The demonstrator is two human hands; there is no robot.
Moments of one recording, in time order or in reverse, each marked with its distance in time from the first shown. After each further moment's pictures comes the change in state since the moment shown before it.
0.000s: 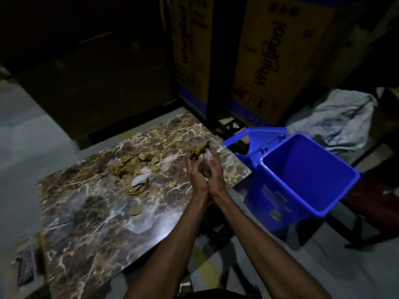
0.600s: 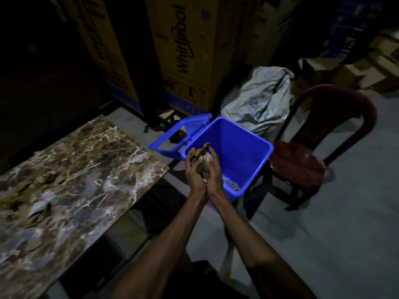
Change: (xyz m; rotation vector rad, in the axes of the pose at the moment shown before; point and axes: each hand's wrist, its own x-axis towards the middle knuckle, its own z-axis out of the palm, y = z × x) left_hand -0.147 -0.204 0.255 -0.050 -0.209 -0.246; right_hand 0.011 -0.039 -0.351 0.122 0.364 0.044
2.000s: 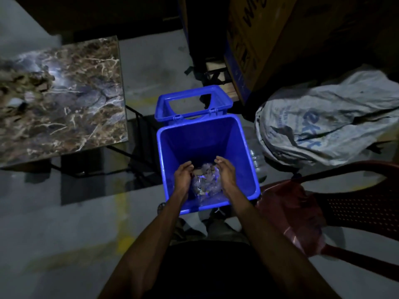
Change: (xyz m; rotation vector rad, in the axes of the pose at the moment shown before) left_hand 0.171 -0.244 0.143 0.265 0.790 -0.290; right_hand 0.391 0.069 -0.224 -0.427 -0.382 0.630
